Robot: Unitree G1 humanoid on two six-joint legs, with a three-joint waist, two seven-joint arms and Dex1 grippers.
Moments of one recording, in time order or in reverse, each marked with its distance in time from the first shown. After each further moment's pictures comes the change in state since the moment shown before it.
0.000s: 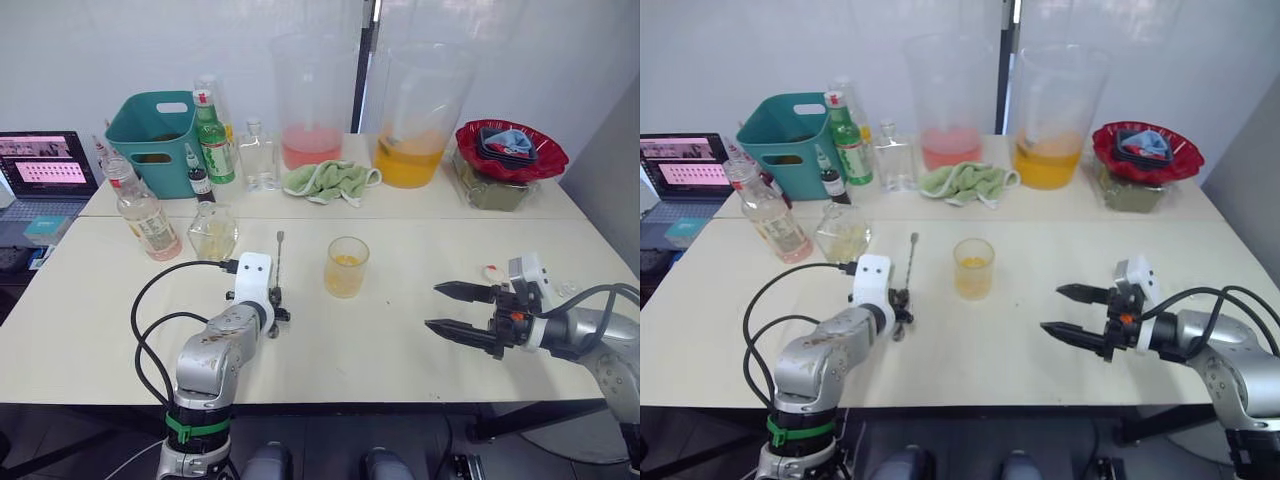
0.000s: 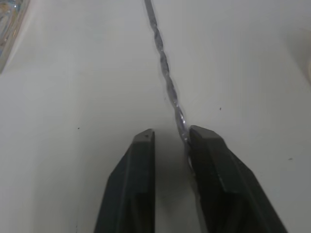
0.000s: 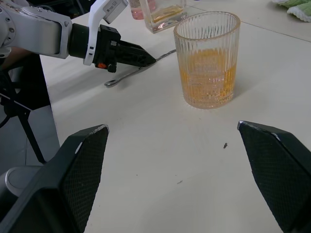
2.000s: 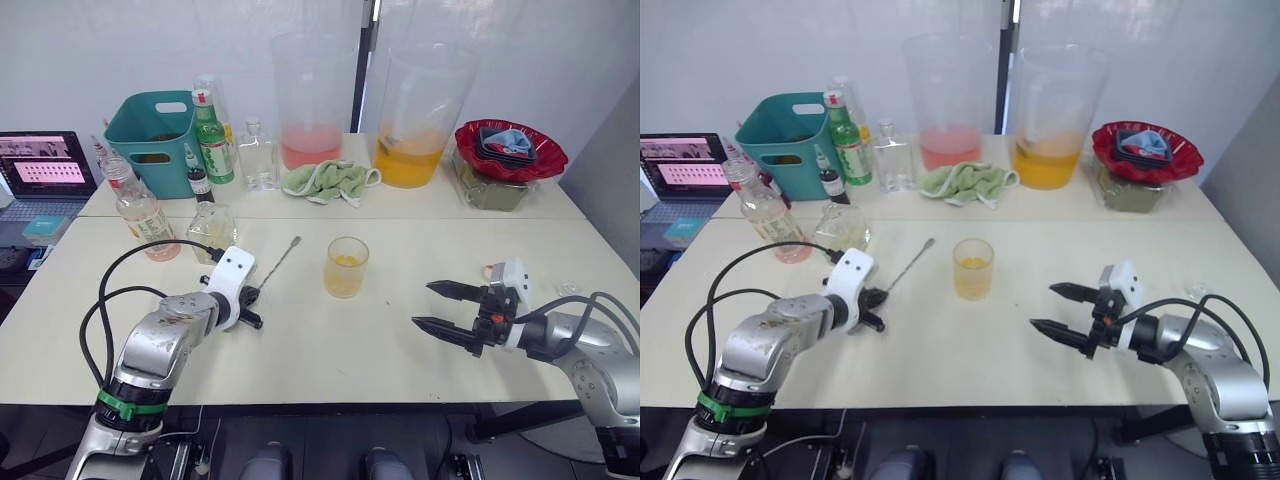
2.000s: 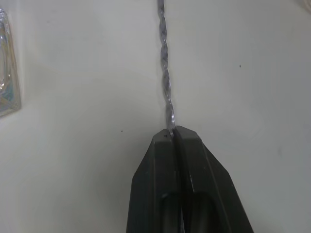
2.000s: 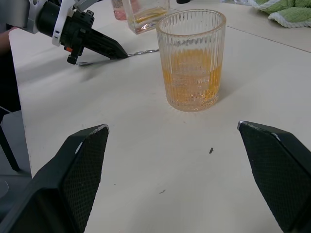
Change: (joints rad) left arm -0.048 0.457 -0.088 0.098 -0.100 -0.076 -0.394; right arm -0.002 0.080 0.053 0.023 -0.081 -0.105 -0.074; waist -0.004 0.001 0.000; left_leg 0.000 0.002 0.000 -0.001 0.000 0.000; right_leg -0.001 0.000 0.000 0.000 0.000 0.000
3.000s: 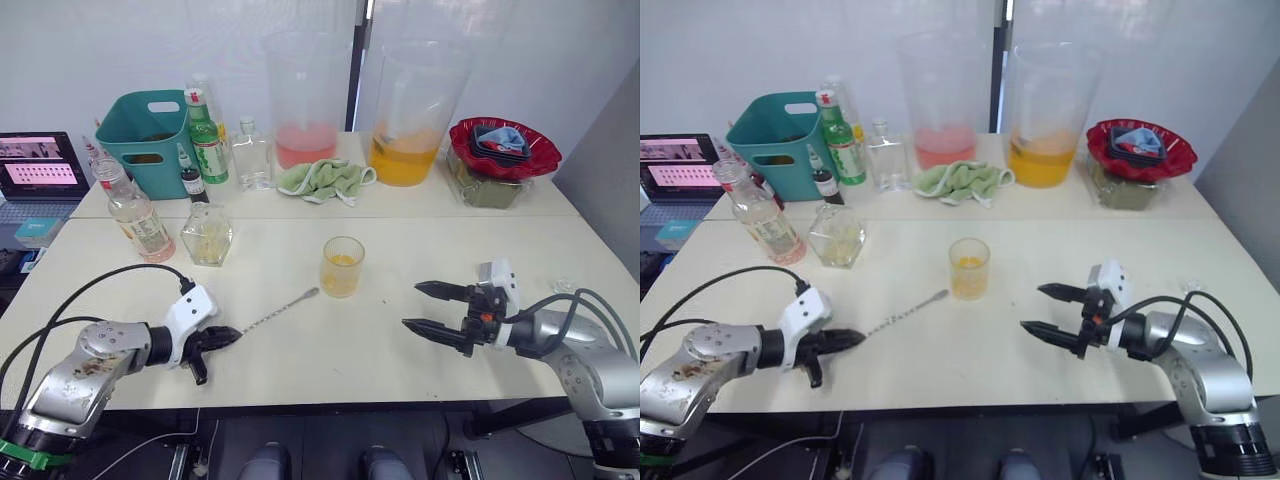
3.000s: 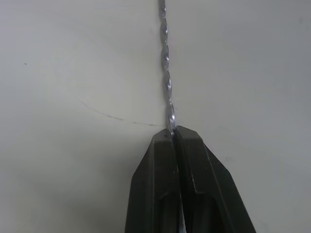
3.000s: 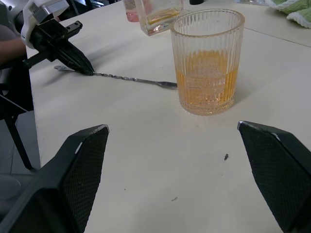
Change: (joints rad) left arm 0.335 0.355 0.103 0.014 -0.074 -0.528 -0.571; right arm -0.042 0.030 0.046 0.025 -0.012 -0.005 0.036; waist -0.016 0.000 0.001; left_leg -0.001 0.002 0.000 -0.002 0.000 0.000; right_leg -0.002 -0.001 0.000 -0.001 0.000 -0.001
